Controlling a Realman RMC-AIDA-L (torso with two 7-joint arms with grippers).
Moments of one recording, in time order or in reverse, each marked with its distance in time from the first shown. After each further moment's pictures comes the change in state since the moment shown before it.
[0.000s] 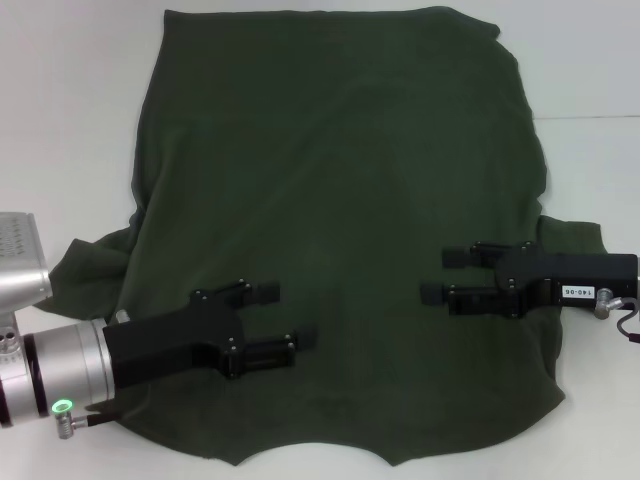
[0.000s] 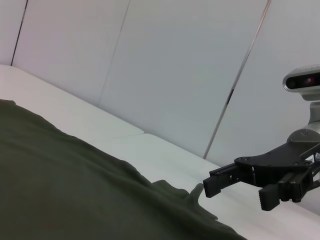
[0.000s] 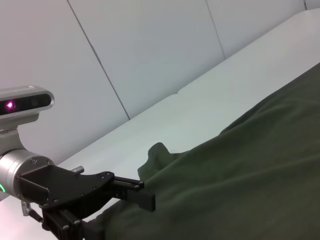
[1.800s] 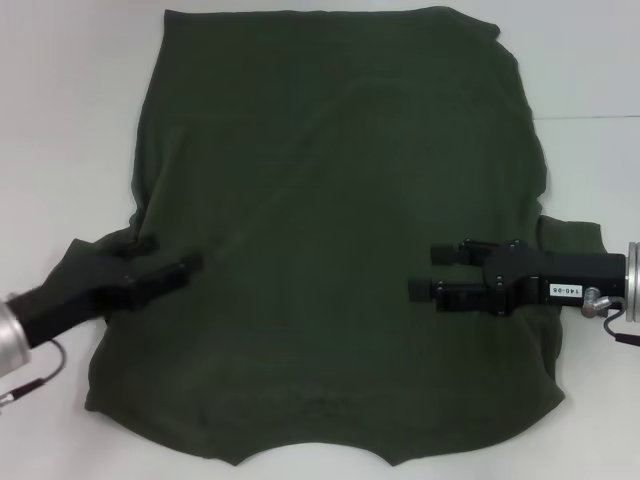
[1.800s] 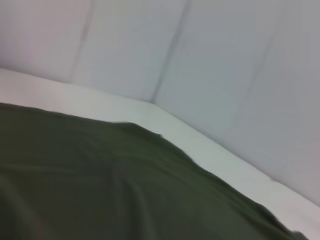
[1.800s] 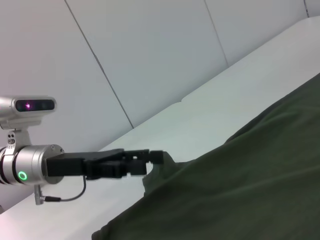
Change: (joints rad) left arm 0.059 0.012 -0.177 0.043 -0.054 -0.149 -0.079; right arm 0.003 0.021 0.007 0.000 0.012 0.005 -0.001
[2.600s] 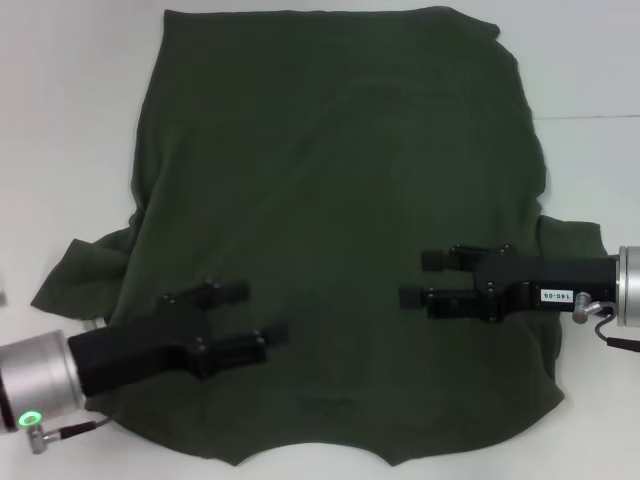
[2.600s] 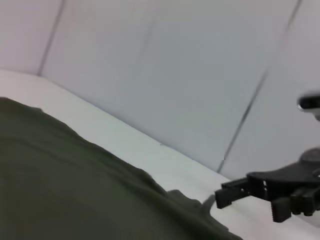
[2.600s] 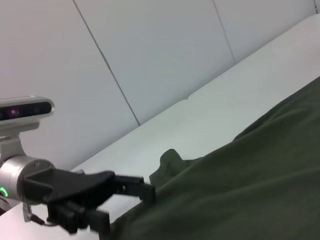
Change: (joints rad) left arm 0.012 -0.009 0.169 0.012 0.009 0.178 0.036; right arm 0.003 0.011 -0.009 0.000 -0.004 -0.003 -0.001
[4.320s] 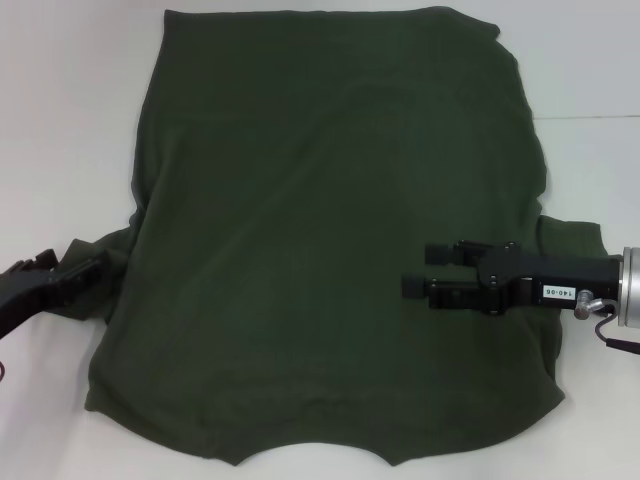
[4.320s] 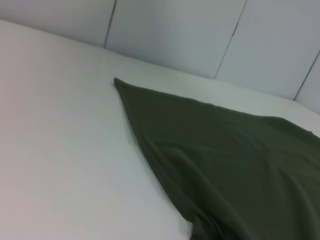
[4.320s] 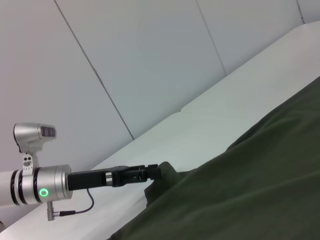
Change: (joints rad) left arm -0.001 -0.002 -0.313 -0.041 0.000 -0.493 -0.005; right arm -0.009 0.011 0.043 0.011 0.006 0.003 0.000
